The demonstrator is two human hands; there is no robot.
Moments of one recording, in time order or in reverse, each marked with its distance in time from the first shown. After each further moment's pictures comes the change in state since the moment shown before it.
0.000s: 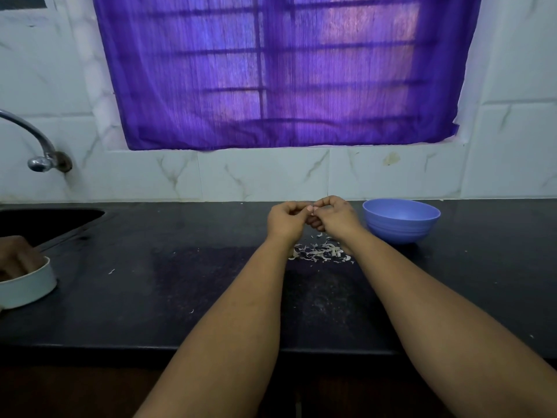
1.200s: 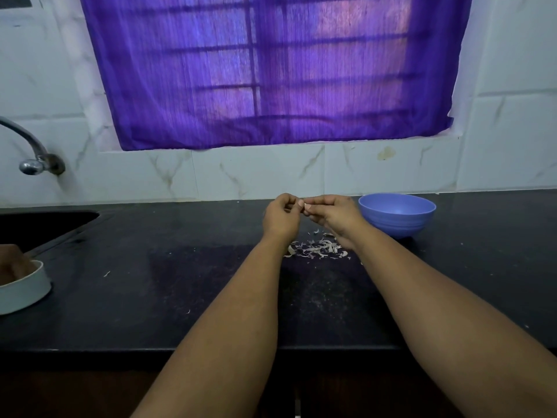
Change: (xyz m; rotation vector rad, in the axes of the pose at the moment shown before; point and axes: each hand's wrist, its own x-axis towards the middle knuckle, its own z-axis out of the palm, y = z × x) left_hand 0.007 -0.008 -0.002 0.197 0.046 0.127; right_hand -0.002 0.000 -0.009 0.302 -0.100 0.012
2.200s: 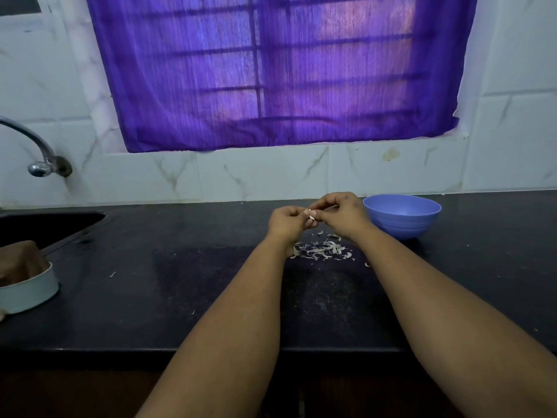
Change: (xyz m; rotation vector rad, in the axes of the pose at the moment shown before) left_hand -0.005 0.002 0.001 -0.328 -0.174 -0.278; right_hand 0.001 -0.003 -0.014 -0.758 0.086 -0.196
